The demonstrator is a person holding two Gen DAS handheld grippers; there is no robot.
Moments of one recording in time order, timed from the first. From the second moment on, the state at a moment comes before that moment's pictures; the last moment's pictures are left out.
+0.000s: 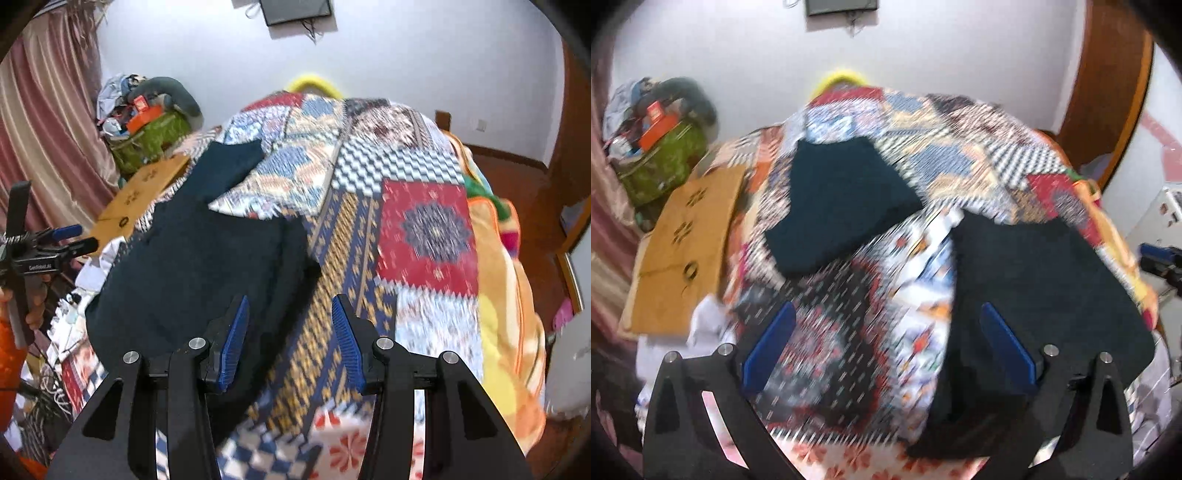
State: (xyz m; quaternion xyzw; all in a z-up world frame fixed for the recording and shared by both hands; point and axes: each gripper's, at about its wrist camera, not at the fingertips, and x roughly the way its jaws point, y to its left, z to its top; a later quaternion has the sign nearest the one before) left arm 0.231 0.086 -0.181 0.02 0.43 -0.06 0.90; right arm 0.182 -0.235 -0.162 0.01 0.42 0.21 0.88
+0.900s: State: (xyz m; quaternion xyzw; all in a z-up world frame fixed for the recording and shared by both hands) left arm 0.340 -0.004 -0.215 0.07 0.47 -0.20 0.86; right arm 0.253 -0.193 -0.199 -0.02 0.40 0.24 0.88
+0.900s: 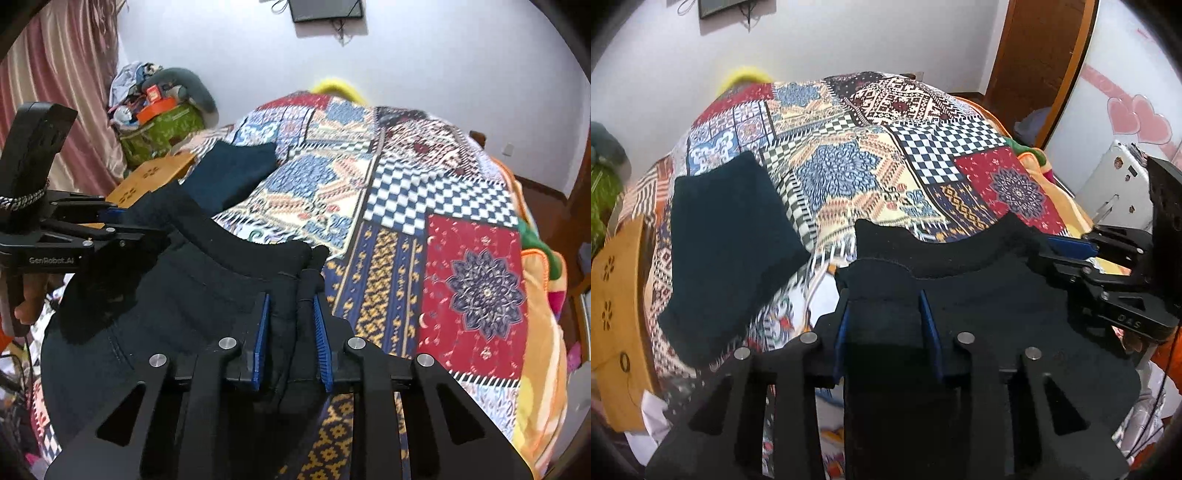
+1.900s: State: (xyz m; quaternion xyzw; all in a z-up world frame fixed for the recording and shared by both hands) left arm 0.238 0.064 -0.219 0.03 0.49 -0.15 0.86; right arm 0.189 -0.160 -0.163 -0.01 0.44 0.30 0.85
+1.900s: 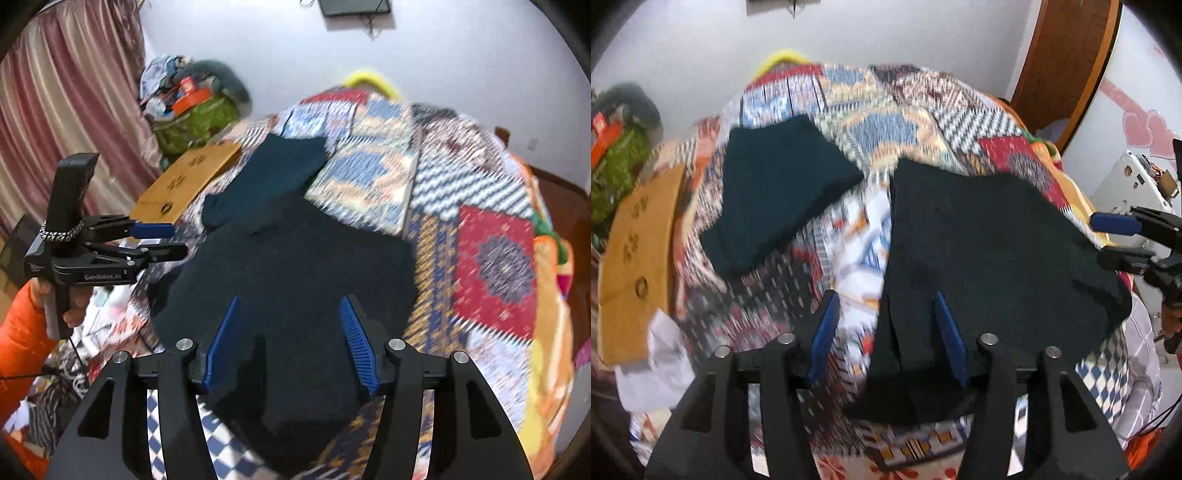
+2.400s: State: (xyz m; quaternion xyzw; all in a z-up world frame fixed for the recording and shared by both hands) left arm 0.188 0.114 -0.250 0.02 0.49 -0.01 0.87; right arm 0.159 -0.170 -0.192 -0.05 0.44 0.27 0.85
